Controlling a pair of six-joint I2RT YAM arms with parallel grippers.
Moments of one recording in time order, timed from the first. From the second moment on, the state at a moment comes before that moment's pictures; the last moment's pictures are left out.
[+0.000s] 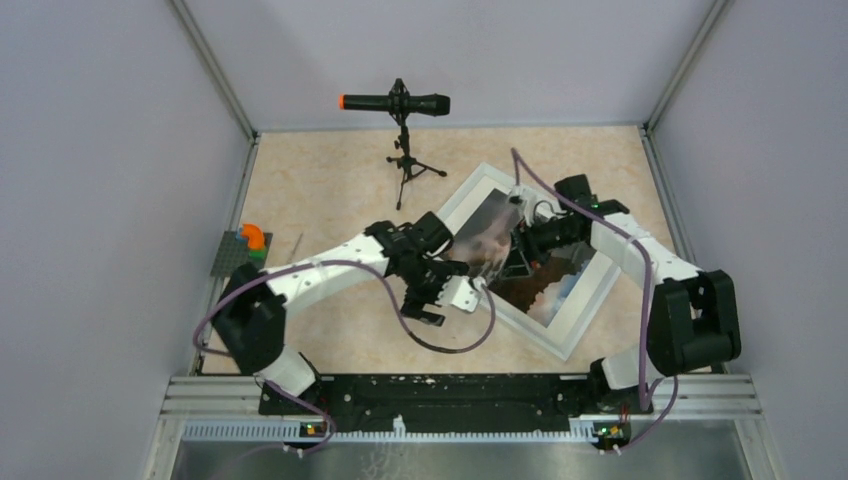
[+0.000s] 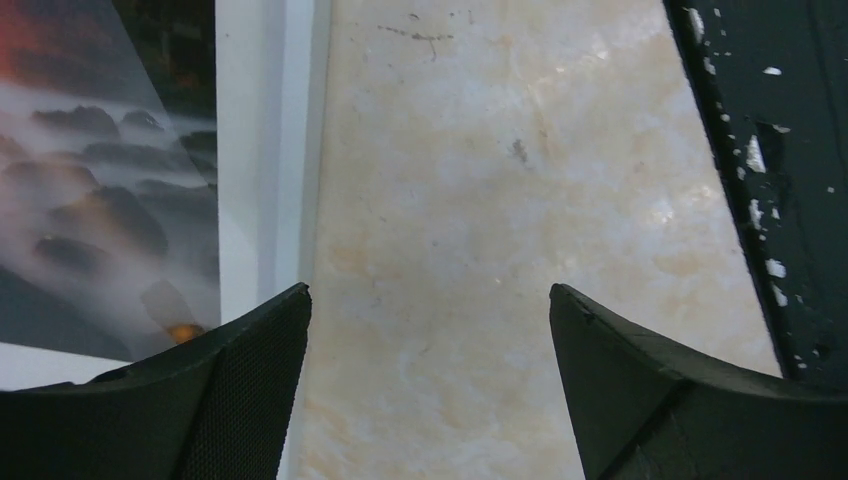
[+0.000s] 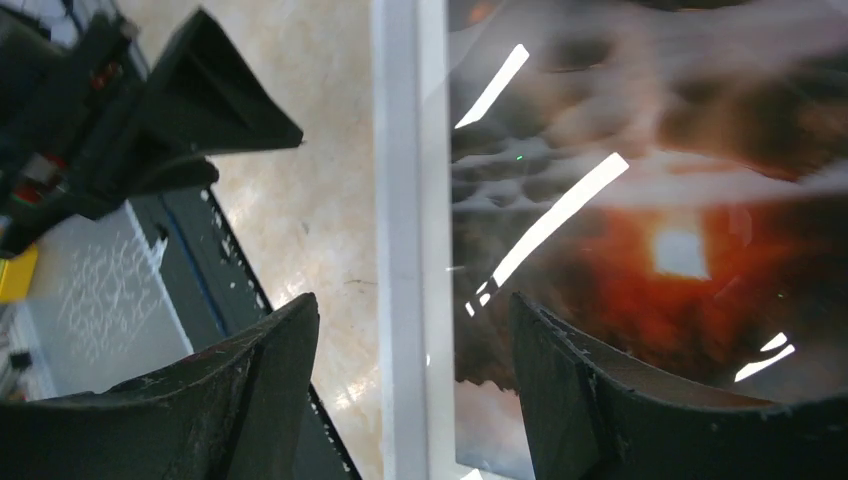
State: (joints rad) left arm -0.87 1.61 1.21 -0.87 0.47 1.09; right arm 0.20 1.43 1.00 -0.71 -0.86 -0.34
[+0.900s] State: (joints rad) left arm -1.10 2.05 1.50 -0.69 0.29 1.05; right arm -0.54 1.42 0.95 -0.83 -0.57 -0.43
